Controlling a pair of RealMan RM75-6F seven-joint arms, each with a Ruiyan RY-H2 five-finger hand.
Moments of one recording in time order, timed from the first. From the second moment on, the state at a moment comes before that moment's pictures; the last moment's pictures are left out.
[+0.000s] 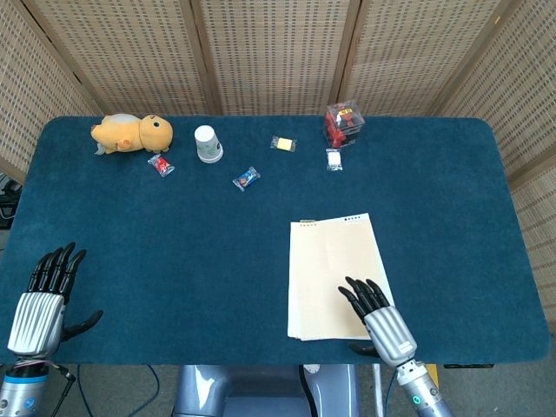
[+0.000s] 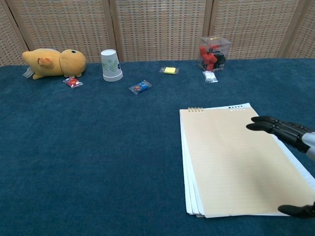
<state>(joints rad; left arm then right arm) -0.04 -1.28 -0.01 -1.71 1.68 1.63 0.23 0.19 -1.55 -0.07 -1.54 -1.71 1.35 -0.11</state>
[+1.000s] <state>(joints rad) -0.04 -1.29 -0.01 -1.70 1.67 1.62 0.24 0.21 -1.66 -0.07 -1.40 -1.62 1.27 -0.04</state>
